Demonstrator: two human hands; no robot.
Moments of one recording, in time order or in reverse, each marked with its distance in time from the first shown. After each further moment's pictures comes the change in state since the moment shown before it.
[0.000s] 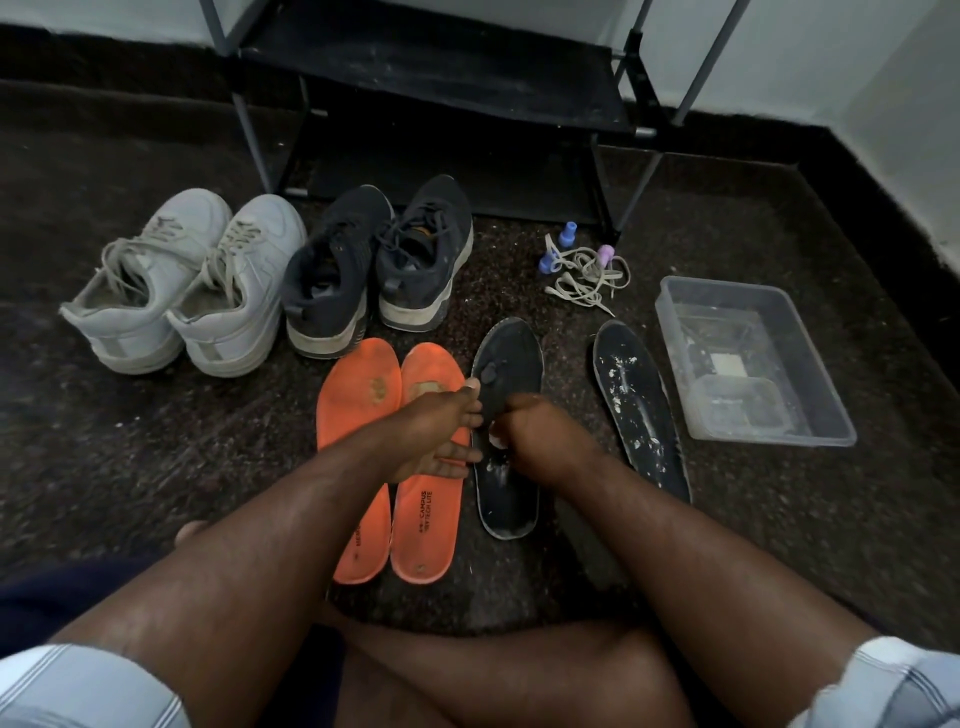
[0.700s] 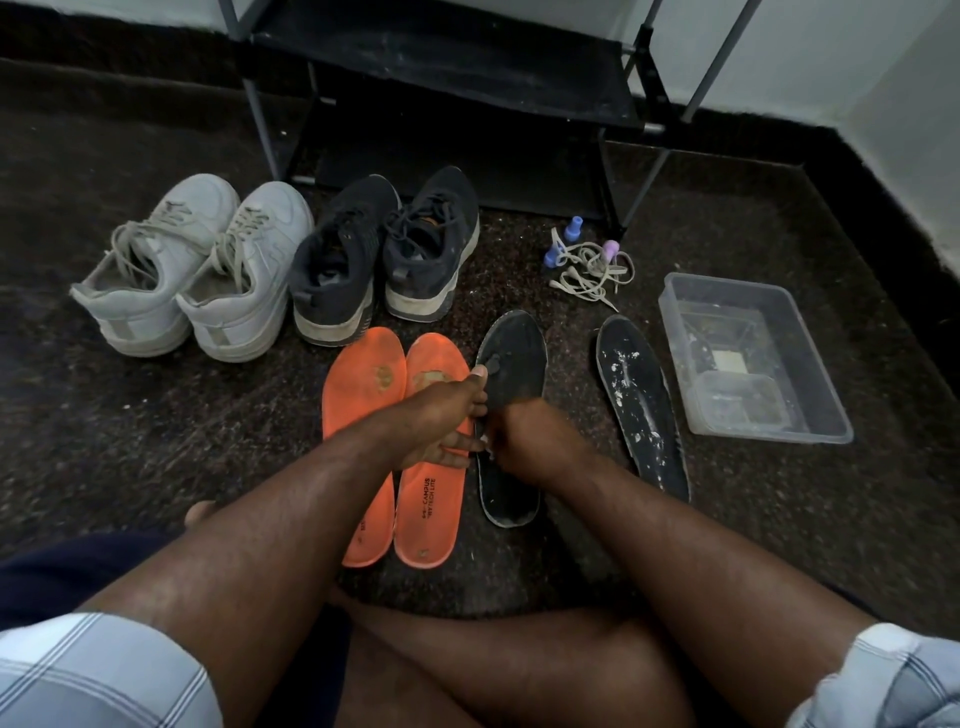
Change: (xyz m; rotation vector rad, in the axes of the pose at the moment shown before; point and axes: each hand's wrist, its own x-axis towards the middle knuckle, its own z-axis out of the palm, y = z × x) left_hand -0.002 0.002 0.003 0.044 0.012 0.001; right_hand -0.002 -0.020 0.001 0.021 0.043 0.106
